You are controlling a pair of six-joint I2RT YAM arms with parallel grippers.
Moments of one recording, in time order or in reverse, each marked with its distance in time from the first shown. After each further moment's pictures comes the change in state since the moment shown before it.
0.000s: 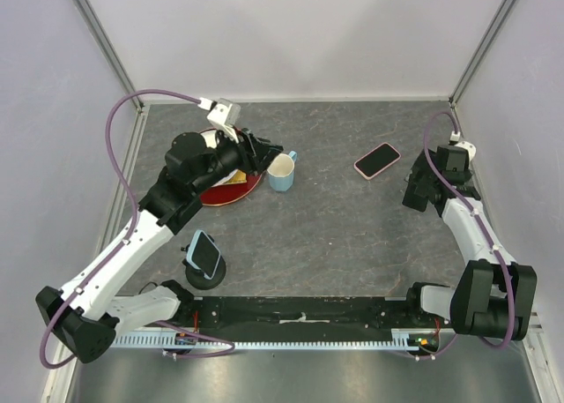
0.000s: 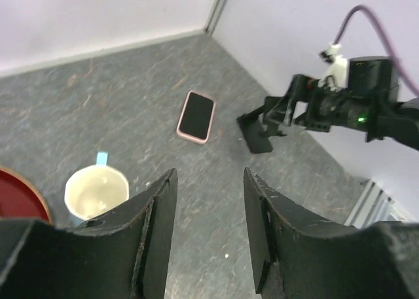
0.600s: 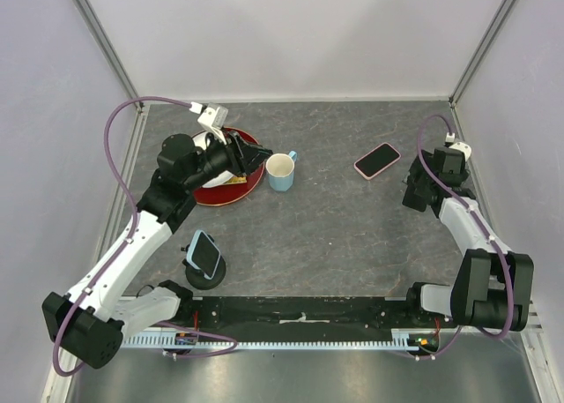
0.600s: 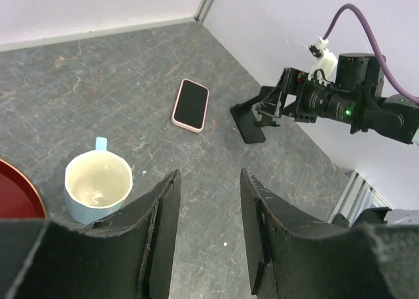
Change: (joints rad) left arm 0.177 -0.031 -0.111 0.109 0.240 -0.065; right arm 0.002 0.046 -0.047 0.127 -0.028 -0.062
